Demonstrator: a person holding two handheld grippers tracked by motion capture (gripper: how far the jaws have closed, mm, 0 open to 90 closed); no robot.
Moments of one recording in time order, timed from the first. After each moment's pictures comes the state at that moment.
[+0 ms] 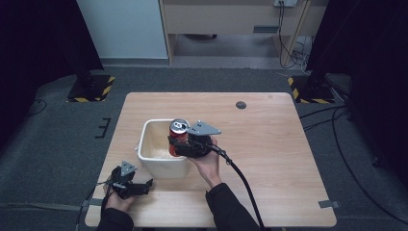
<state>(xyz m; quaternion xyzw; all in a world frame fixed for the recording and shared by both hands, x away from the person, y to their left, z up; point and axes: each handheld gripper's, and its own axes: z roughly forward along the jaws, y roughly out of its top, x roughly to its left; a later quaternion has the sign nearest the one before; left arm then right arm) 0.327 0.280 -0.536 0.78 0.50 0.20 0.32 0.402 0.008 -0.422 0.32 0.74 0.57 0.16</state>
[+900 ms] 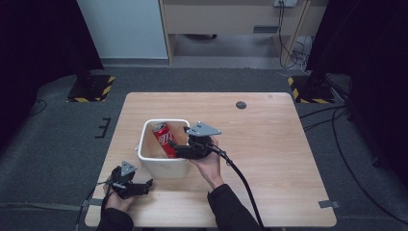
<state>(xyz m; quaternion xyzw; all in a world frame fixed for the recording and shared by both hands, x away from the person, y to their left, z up) 0.327 0.280 -0.536 0.78 0.50 0.20 0.32 0.399 0.005 -0.421 0.31 0.75 0.57 0.16</state>
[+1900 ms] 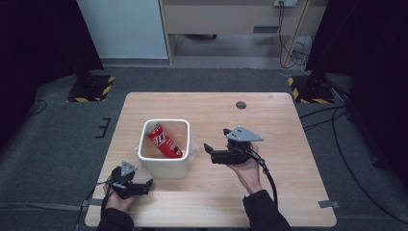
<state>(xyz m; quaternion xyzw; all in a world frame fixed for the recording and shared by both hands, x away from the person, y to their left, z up) 0.327 0.279 -0.536 0.78 0.50 0.20 0.32 0.378 -0.099 -0.413 0.35 0.75 0.53 0.20</state>
